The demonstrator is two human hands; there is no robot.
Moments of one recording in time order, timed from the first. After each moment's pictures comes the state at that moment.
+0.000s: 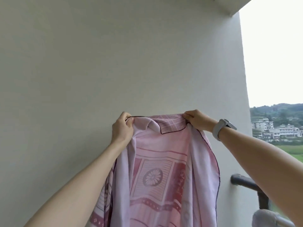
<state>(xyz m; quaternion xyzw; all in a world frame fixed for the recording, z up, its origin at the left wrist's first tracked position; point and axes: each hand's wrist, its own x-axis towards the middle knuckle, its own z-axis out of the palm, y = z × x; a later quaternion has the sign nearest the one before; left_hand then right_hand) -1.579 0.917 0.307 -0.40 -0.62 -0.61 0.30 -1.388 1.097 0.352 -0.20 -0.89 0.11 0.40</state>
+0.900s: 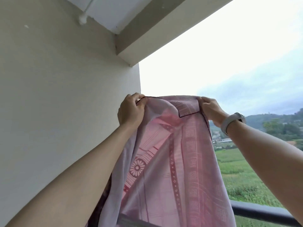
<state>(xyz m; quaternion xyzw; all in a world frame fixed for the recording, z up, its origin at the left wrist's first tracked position) -1.046 0.926 0.404 -0.58 -0.43 -0.65 0.25 -0.817 1.040 0.408 -0.27 -0.67 0.17 0.67</state>
